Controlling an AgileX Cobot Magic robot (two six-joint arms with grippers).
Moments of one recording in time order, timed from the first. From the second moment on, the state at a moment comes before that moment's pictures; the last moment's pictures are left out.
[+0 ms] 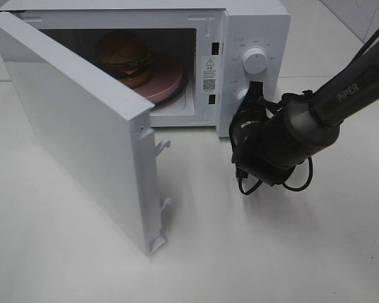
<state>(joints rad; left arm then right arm) 0.03 0.00 -0.51 -0.03 1.04 -0.03 0.60 2.19 -1.02 0.96 -0.86 1.17</state>
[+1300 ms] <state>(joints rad) 0.03 0.00 -0.51 -0.03 1.04 -0.03 0.57 1.87 -0.72 0.49 -0.62 1.10</state>
